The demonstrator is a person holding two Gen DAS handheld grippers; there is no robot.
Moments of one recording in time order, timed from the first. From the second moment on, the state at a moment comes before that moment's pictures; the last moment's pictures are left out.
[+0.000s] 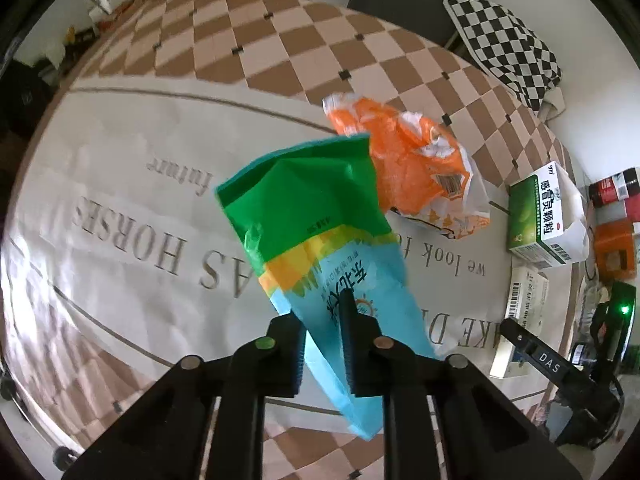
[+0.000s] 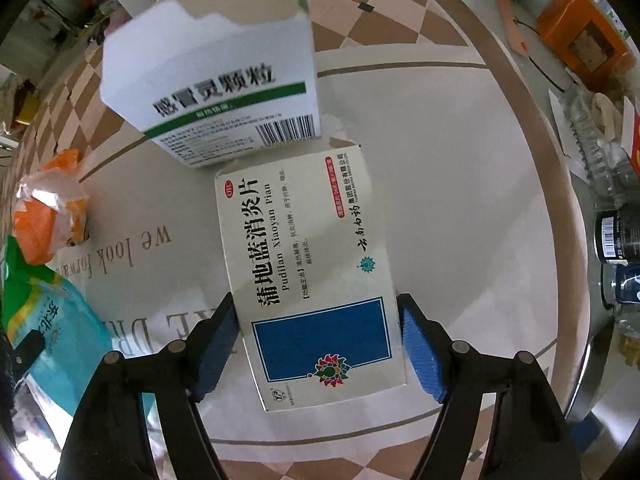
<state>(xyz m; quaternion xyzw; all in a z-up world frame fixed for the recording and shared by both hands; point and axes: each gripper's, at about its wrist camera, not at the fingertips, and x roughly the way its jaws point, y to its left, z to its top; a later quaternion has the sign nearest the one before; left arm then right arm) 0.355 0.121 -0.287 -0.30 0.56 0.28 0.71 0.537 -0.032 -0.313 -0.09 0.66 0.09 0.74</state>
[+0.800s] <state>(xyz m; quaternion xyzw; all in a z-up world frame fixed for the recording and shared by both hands) 0.176 0.107 -0.185 -0.20 0.50 0.24 0.81 0.281 -0.023 -0.211 -0.05 0.58 0.20 0.79</state>
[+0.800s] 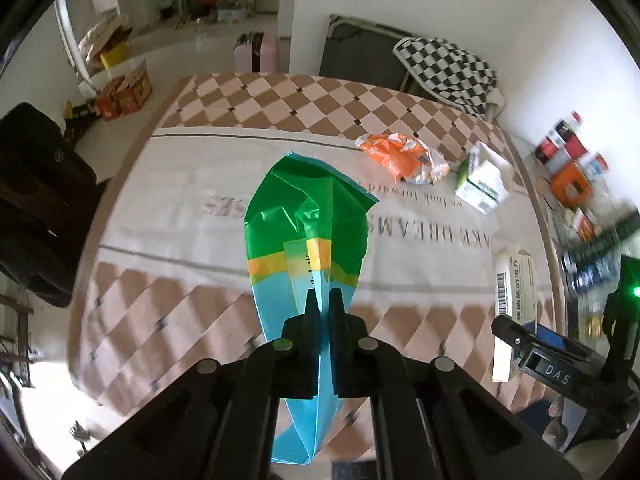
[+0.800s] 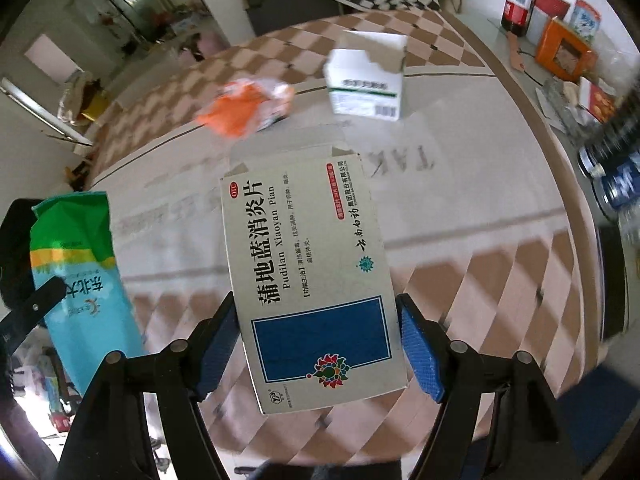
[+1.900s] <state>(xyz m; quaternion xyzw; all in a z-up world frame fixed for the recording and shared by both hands) -0.093 0.119 -0.596 -0.35 0.67 0.18 0.63 -0.057 -0.015 -0.610 -0.05 0.74 0.17 0.65</state>
